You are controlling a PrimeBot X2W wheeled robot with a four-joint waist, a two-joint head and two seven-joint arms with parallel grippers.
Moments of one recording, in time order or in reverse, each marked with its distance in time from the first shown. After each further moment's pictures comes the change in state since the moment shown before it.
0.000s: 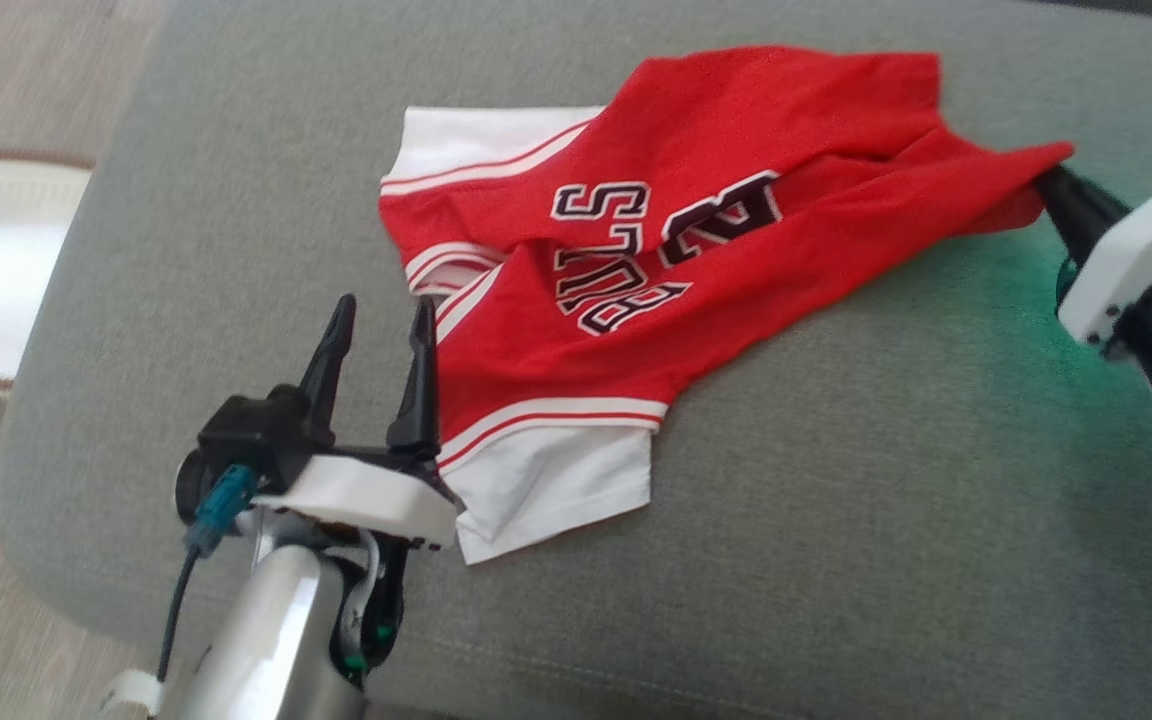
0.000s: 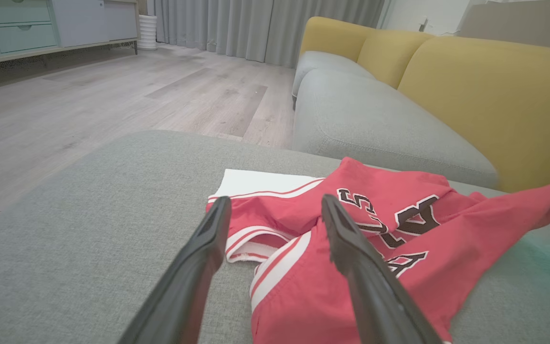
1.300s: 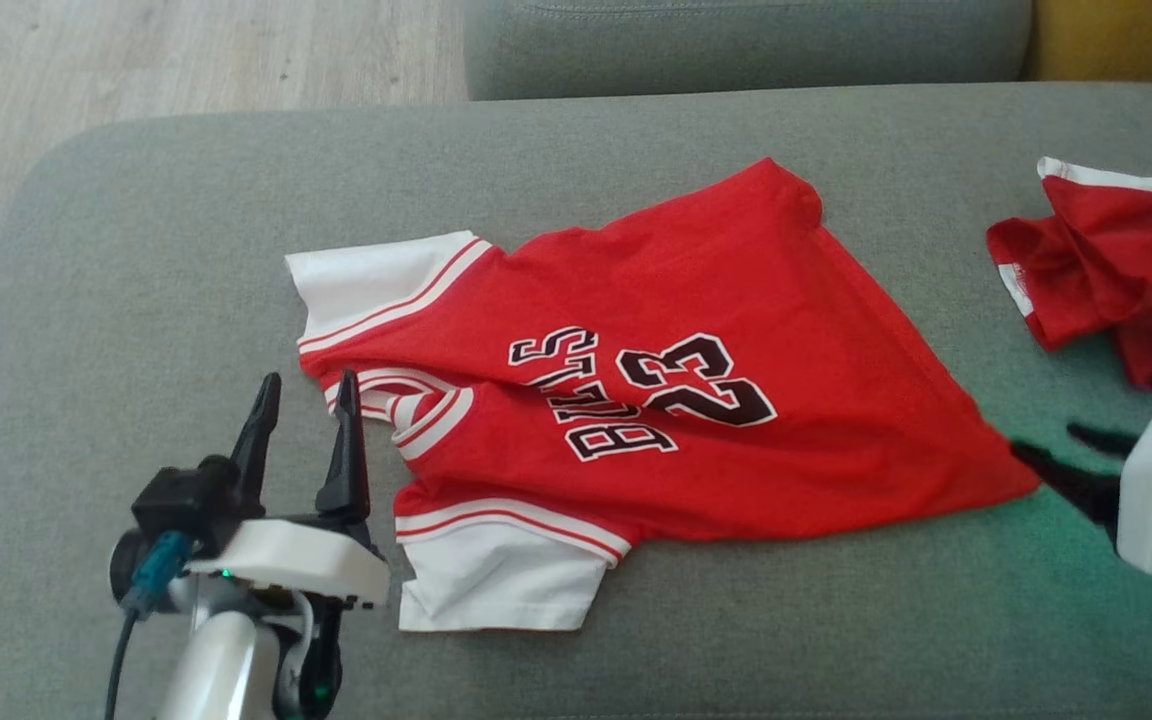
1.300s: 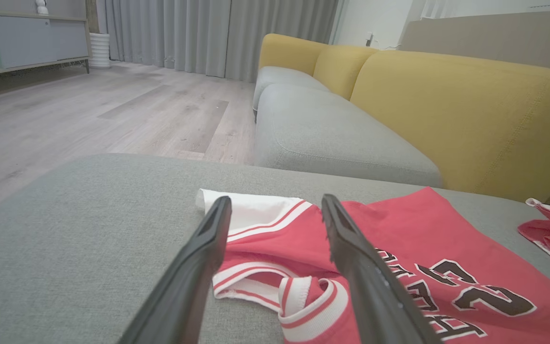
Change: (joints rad) left arm 0.119 0.001 0.155 0.026 0.051 -0.064 0.000; right arm 0.343 -0.281 -0.029 -0.387 -0.061 0.000 0.323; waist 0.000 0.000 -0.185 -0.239
